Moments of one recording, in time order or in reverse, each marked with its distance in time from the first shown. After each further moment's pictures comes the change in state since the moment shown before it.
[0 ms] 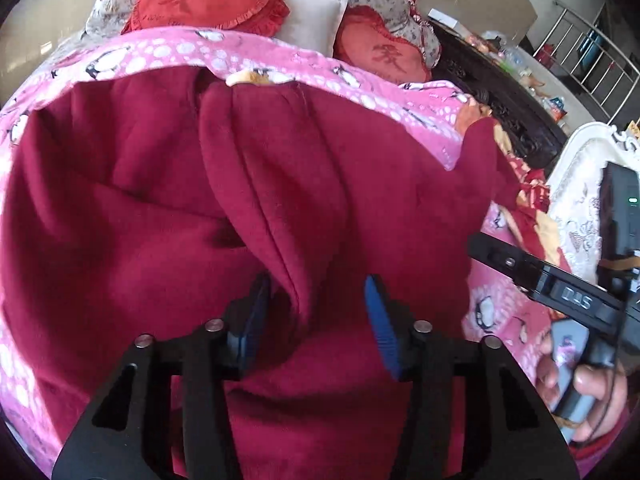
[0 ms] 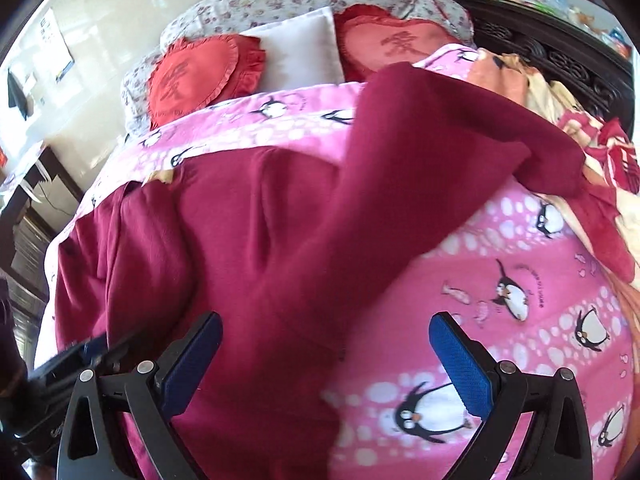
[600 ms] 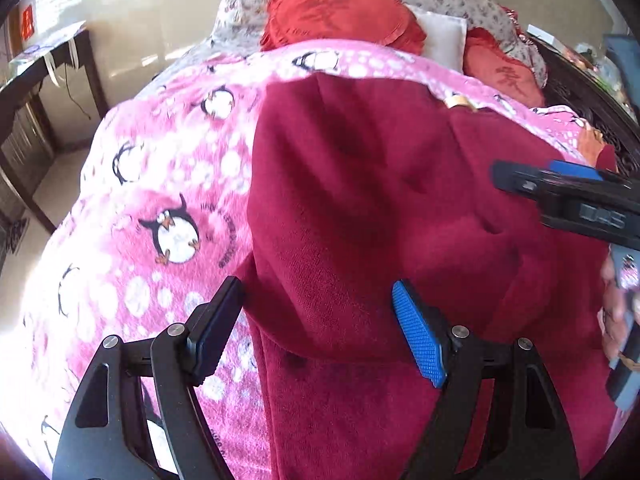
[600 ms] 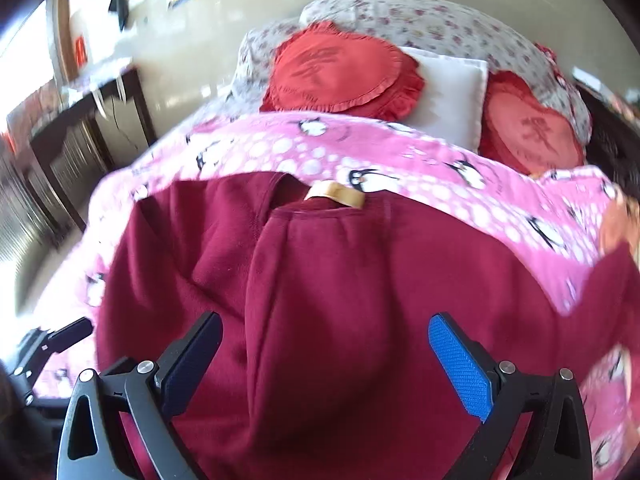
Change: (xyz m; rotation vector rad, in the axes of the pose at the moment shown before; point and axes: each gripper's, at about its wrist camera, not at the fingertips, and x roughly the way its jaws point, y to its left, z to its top) left arm -0.033 0.096 -0.033 -0.080 -0.063 0.433; right arm 0.058 0.176 0.021 -0.441 -0.028 0.059
